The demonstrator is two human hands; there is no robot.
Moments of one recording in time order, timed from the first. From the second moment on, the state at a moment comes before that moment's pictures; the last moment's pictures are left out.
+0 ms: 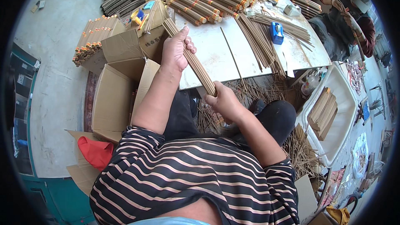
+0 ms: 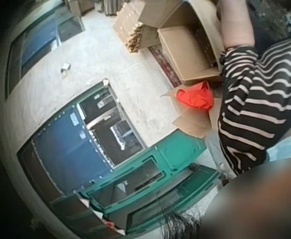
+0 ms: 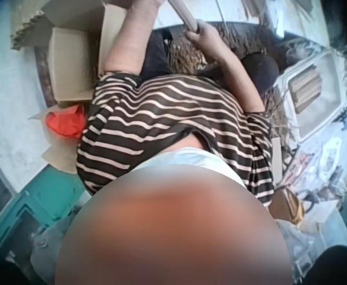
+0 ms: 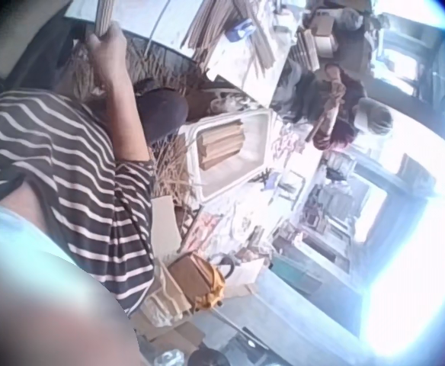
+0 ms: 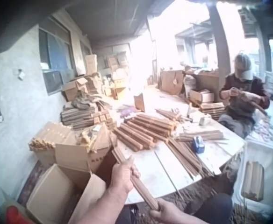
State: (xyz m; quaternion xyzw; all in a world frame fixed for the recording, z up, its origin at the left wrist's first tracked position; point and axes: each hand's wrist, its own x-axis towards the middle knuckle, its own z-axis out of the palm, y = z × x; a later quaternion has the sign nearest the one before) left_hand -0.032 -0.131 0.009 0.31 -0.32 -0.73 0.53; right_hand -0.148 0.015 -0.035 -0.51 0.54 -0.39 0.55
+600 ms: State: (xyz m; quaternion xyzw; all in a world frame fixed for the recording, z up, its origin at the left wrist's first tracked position) left_hand -0.034 -0.105 -0.007 0.05 -0.24 -0.89 0.40; right_hand -0.168 0.038 -0.024 -0.24 0.26 -0.38 0.85
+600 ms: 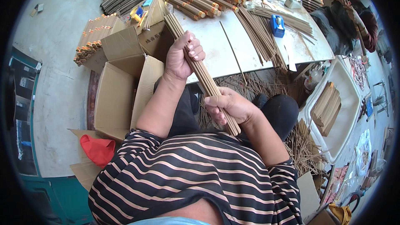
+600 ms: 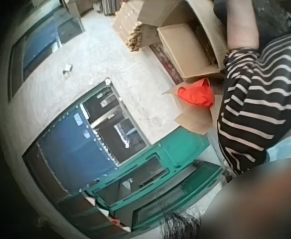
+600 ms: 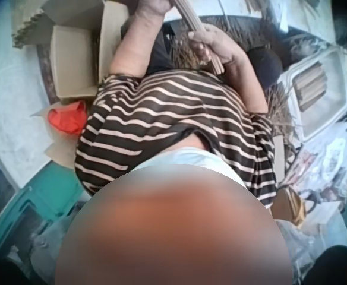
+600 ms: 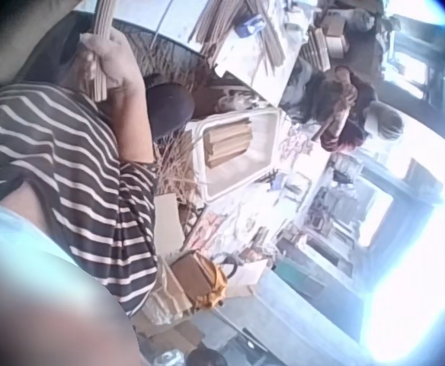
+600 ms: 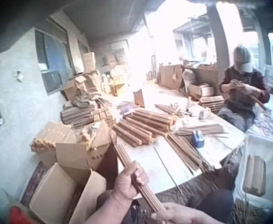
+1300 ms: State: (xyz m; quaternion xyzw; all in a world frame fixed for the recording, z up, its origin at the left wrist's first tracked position) left_hand -0.048 -0.099 -0.014 0.28 -0.25 -0.80 0.47; right_hand -0.163 0.037 -0.031 -0.40 0.48 -0.38 0.68
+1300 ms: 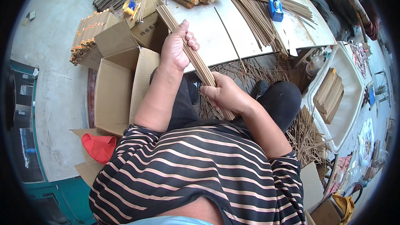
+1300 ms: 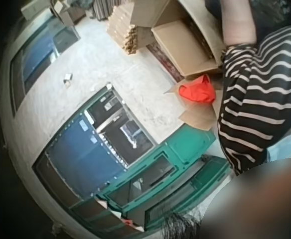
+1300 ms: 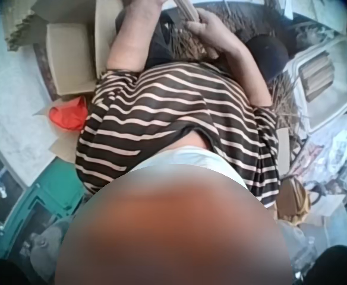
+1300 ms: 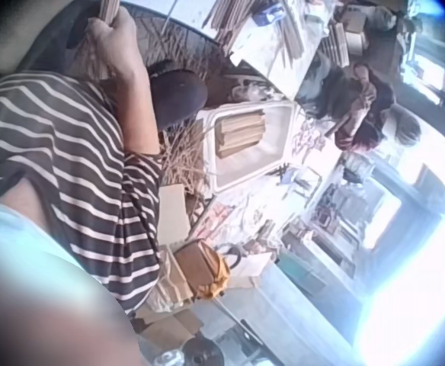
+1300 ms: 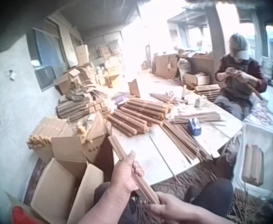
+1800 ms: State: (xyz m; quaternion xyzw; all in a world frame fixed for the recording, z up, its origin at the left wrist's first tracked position) left_hand -0.022 -0.095 -0.031 0.15 -0.26 -0.85 0.44; right_hand -0.148 0.037 -0.034 -0.42 0.46 -0.38 0.68
